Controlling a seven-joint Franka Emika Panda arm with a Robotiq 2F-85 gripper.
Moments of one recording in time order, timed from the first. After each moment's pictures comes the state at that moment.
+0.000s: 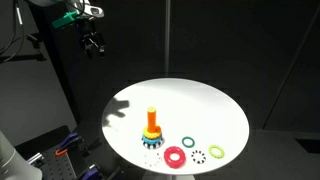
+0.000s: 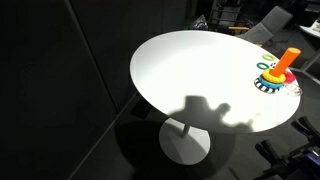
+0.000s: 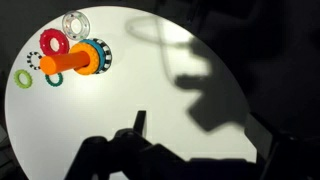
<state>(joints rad) 0.12 -0.36 0.33 -2.30 -0.09 1.89 0.21</state>
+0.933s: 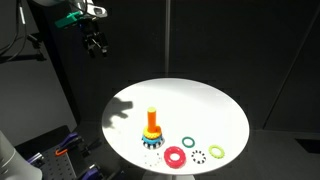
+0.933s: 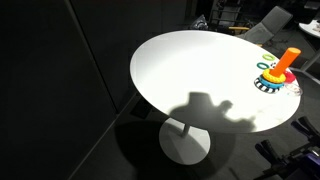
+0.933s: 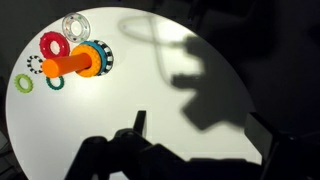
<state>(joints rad) 0.13 -0.35 0.28 -2.30 -0.09 1.90 0.21</state>
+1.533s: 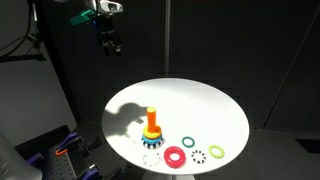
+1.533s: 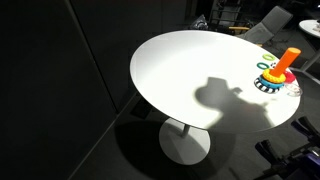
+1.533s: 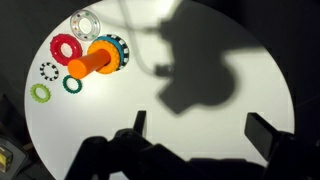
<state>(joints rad) 0.09 -0.35 0.14 -2.29 -0.09 1.97 0.20</state>
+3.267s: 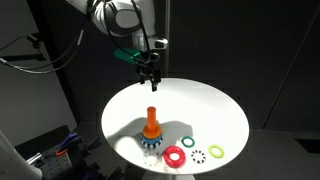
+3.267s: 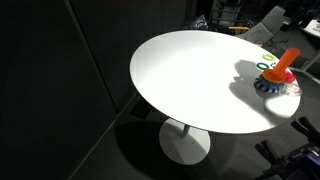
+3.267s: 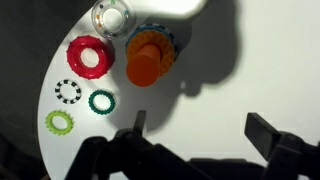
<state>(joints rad) -0.06 -0.06 -0.10 -2.29 -0.03 2.25 -0.03</state>
